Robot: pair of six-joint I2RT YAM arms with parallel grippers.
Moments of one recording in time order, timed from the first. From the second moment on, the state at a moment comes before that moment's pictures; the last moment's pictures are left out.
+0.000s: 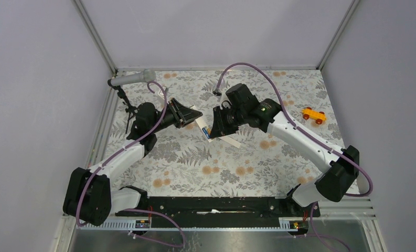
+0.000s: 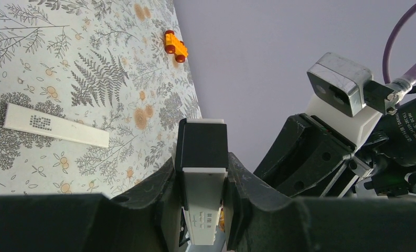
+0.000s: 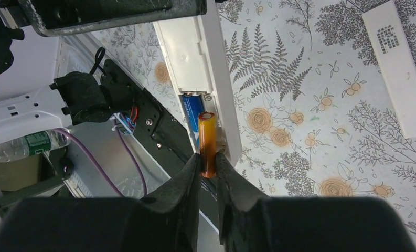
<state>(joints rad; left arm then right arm) -0.33 1.20 0.64 0.47 0.65 -1.16 0.77 1.49 1.42 -0.76 -0.36 0.49</state>
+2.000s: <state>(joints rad) -0.33 1.05 0.61 0.63 0.44 -1.79 0.75 1.16 1.11 -0.13 -0.26 1.07</state>
